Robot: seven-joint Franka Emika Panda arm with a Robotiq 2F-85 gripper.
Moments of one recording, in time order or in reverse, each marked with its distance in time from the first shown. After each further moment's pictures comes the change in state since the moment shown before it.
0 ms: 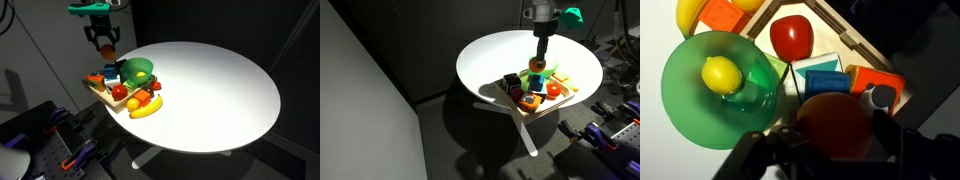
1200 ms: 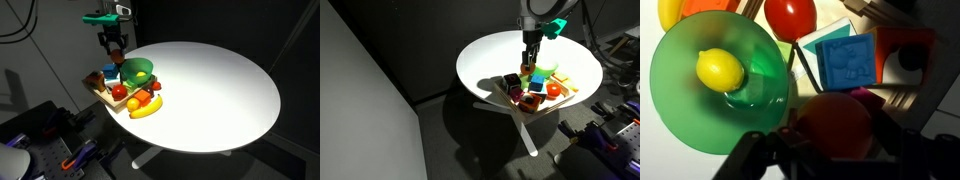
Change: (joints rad) arm 0.000 0.190 -0.014 0.149 -0.012 0.028 0.196
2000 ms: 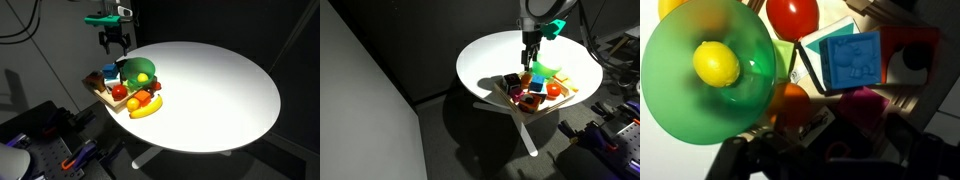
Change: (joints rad) arm 0.000 0.020 -0.005 0.018 -0.003 -0.007 -0.001
